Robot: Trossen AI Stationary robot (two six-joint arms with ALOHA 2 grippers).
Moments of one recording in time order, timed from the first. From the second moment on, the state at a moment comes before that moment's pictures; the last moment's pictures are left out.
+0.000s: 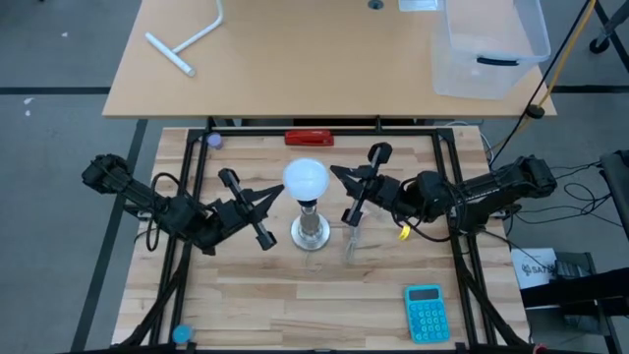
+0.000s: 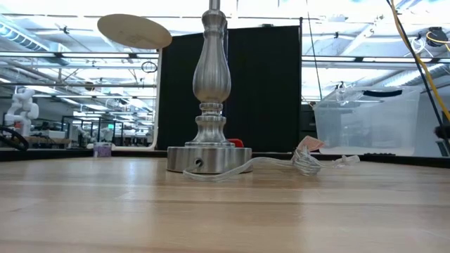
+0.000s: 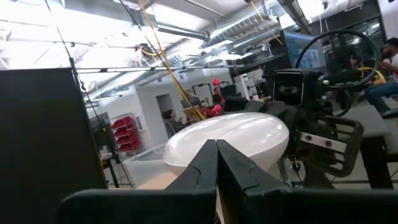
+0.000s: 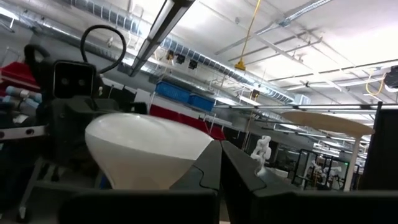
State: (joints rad) left arm -0.49 1.26 0.99 0.82 -0.89 0.74; right arm 0.18 1.38 0.94 0.91 0.44 -0.52
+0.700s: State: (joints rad) left arm -0.49 1.26 0.99 0.82 -0.95 0.74; right arm 0.18 1.38 0.94 0.87 0.42 -0.54
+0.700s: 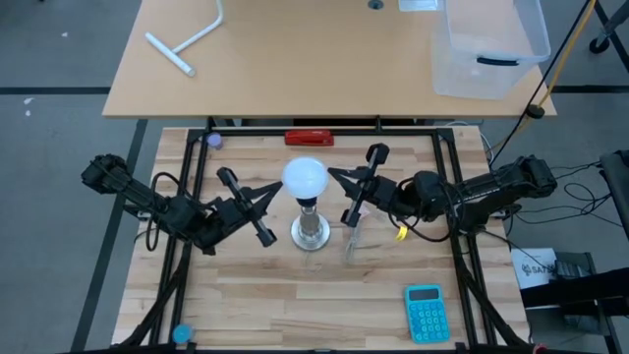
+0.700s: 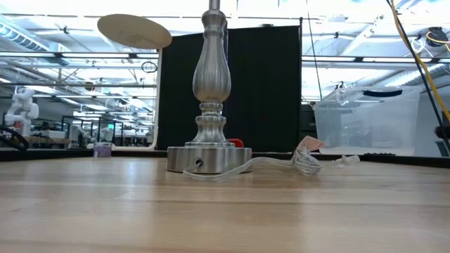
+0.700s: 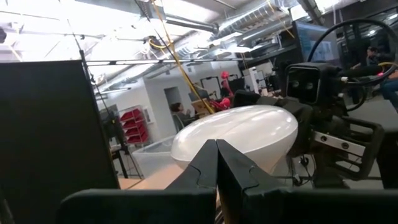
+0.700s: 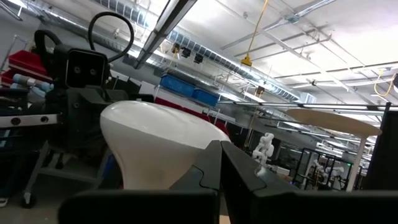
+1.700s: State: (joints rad) left arm -0.43 1.26 0.99 0.79 -0.97 0.71; right arm 0.24 1.39 0.94 0.80 0.45 -0.62
